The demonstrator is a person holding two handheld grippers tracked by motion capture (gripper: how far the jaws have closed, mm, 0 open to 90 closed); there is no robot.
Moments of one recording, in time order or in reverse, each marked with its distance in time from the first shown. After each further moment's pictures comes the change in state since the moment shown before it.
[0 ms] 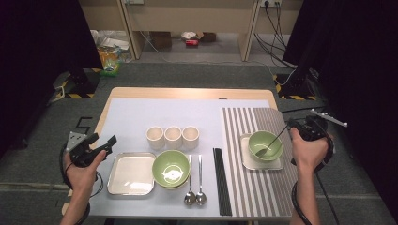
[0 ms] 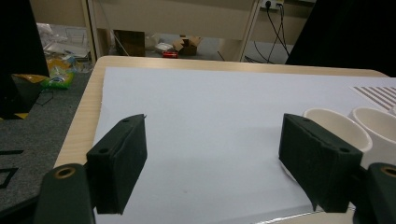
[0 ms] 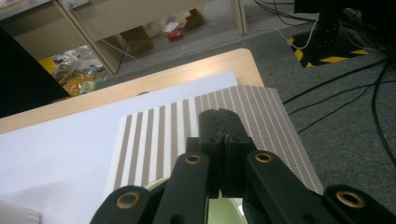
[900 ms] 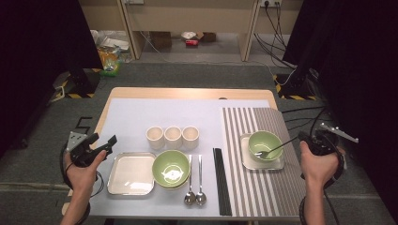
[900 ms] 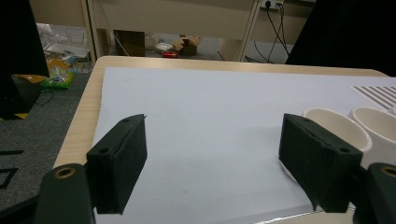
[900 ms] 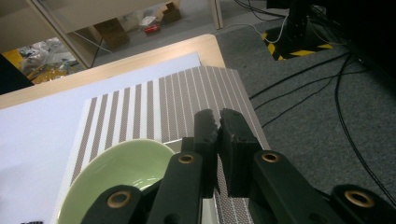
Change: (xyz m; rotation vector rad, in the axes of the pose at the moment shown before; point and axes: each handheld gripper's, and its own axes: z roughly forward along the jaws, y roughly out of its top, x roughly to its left) left arm 0.000 0.000 0.000 0.002 0.000 0.000; right arm -0.027 -0.025 -0.022 0.014 -0.087 -0.001
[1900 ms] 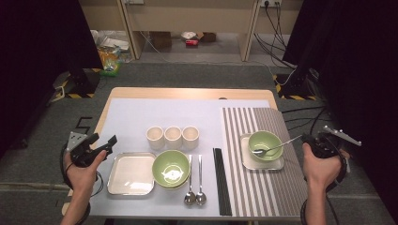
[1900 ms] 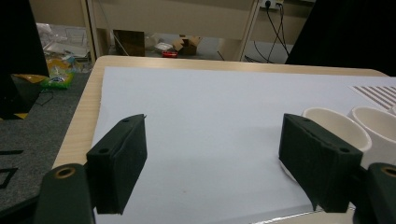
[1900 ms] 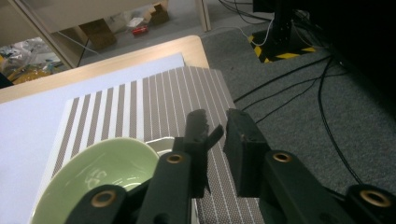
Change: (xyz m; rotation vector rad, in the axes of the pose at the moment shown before) left arm -0.001 -0.001 0.001 0.002 0.000 0.001; right arm -0.007 -0.002 -0.003 -0.023 -0.050 -0.014
